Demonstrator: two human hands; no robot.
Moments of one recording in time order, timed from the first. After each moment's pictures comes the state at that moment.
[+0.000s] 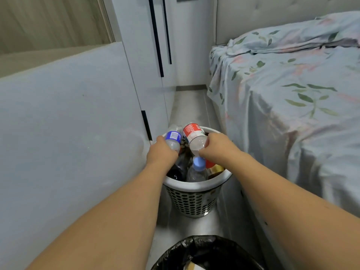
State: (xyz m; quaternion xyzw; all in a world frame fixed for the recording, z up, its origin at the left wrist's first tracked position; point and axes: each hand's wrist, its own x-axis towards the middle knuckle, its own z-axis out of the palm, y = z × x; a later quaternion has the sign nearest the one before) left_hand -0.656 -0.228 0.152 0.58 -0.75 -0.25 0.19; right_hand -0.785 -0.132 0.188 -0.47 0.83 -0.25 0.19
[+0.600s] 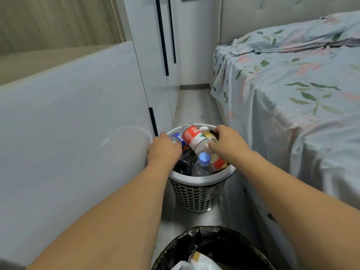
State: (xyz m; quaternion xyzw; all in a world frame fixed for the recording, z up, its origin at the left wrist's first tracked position) left_hand -0.640 -0.221 0.160 0.58 -0.77 -0.16 0.18; right_hand -0.790 -0.123 0.182 -0.46 0.84 -0.28 0.12
